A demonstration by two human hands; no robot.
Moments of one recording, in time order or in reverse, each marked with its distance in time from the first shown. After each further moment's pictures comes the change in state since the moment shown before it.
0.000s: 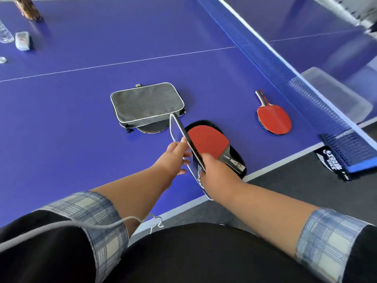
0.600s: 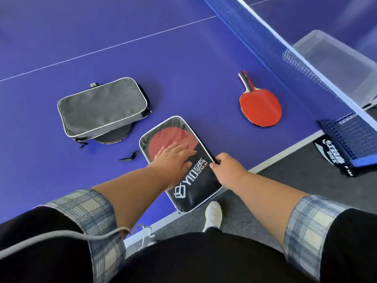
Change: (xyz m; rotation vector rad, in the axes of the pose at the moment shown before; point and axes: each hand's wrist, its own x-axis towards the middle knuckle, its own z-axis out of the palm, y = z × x) left_hand 0.103 0.004 0.100 1.334 -0.191 0.372; right_hand 0.087 0.176 -0.028 0.309 -0.128 0.452
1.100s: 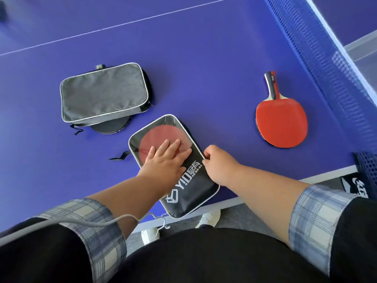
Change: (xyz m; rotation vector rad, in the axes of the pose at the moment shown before) left_hand 0.037 0.012 0.030 0.184 0.056 -0.278; right_hand 0.085 -0.016 -0.036 -0.235 -0.214 -0.296
